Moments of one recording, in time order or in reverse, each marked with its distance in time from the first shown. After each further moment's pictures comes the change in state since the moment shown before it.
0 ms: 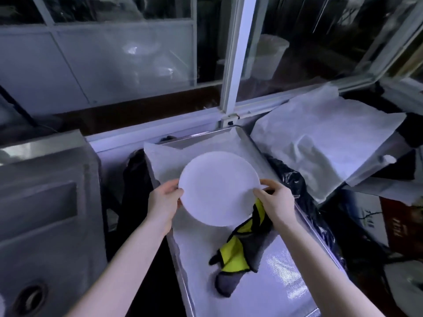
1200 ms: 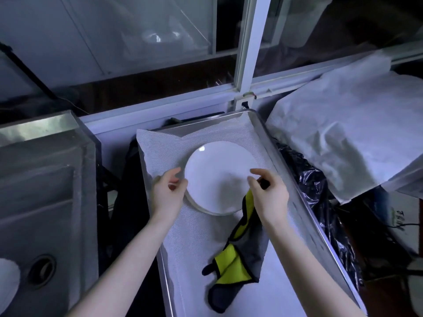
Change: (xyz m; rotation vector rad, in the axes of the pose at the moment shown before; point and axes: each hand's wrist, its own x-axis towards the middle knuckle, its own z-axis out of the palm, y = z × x) left_hand 0.052 -0.030 0.035 0.460 0.222 0.230; right_hand 0.056 0.017 0.046 0.022 0.016 -0.110
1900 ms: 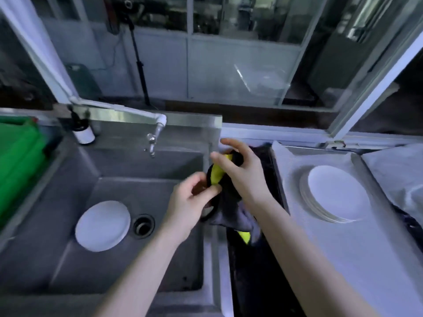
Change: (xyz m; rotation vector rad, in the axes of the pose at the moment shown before) left_hand -0.121 -0.083 -0.358 -0.592 -0.057 0.167; right_hand -0.298 -0.253 0.205 0.333 -0.606 -0.414
